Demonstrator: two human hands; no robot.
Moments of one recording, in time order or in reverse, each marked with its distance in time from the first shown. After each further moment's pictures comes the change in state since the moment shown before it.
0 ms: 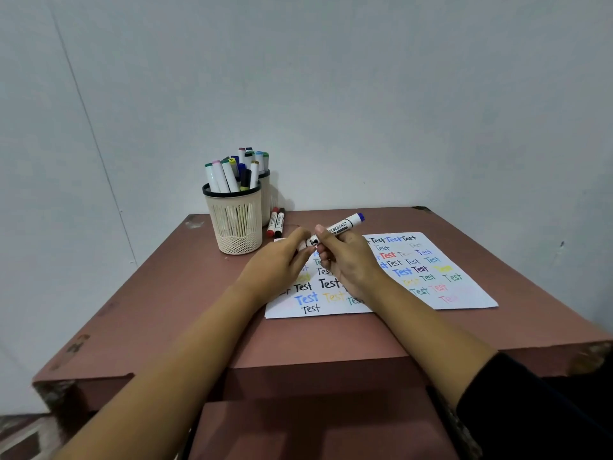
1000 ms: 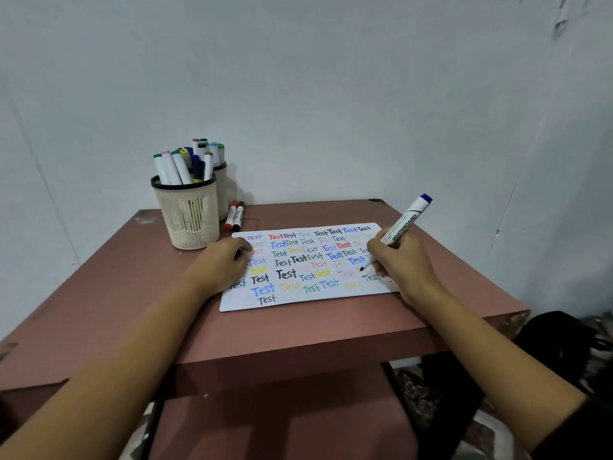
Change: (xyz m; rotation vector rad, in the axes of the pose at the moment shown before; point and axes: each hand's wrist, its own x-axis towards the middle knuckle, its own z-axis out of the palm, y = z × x) left_hand 0.002 -0.024 0.005 0.042 -0.160 -0.235; right_hand -0.066 -0.039 -0.100 -0.416 0.345 -0.116
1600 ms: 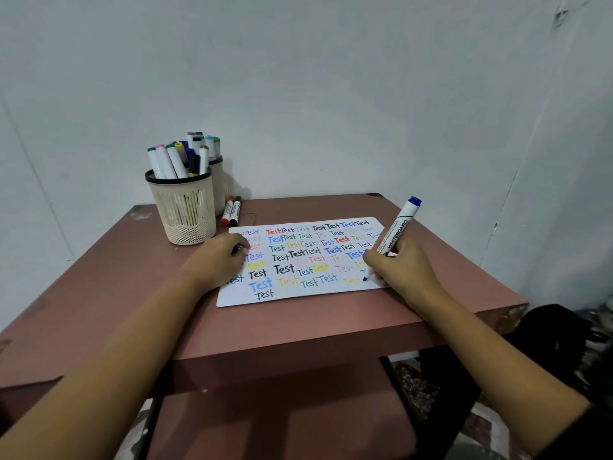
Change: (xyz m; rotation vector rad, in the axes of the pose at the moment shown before) left_hand 0.001 -0.002 0.001 0.017 -0.013 0.010; right_hand -0.009 0.012 -0.004 -0.230 0.002 0.013
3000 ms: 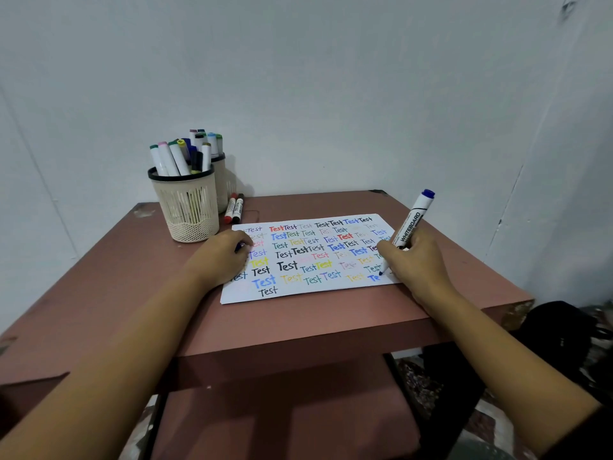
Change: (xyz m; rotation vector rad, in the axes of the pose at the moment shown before) left_hand 0.001 0.000 0.001 -0.009 0.006 -0.011; right_hand 0.005 0.007 -0.004 0.002 0.123 0.018
